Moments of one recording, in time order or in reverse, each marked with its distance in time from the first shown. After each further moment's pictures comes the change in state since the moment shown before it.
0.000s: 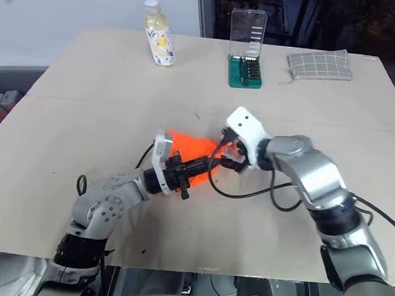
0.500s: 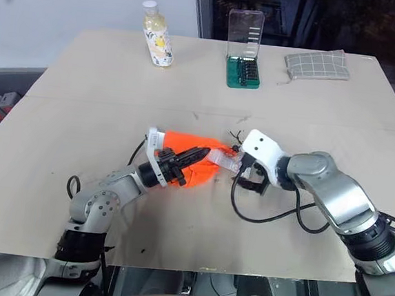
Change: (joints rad) left arm -0.016 -0.004 0.019 0.030 0.000 0.010 0.041; right arm 0.128 -0.201 0.082 -0.014 -0.115 -0.182 0.003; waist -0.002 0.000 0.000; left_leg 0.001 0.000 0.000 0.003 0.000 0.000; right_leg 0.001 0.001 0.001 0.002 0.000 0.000
